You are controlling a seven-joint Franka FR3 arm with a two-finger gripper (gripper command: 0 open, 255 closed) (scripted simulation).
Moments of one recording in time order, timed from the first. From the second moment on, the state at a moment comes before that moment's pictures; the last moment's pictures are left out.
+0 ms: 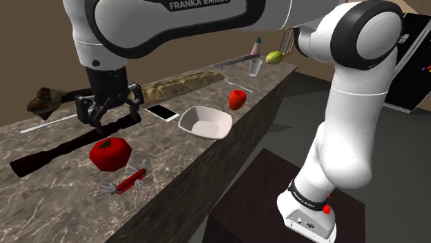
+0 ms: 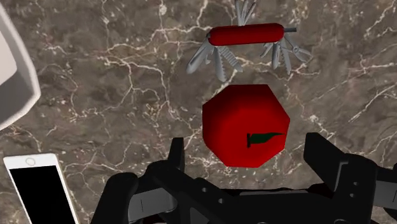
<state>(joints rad) 0.27 0.27 0.44 -1.59 -0.11 1.85 0.68</state>
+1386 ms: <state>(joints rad) 0.33 0.43 0.43 -1.50 -0.19 1.89 0.73</state>
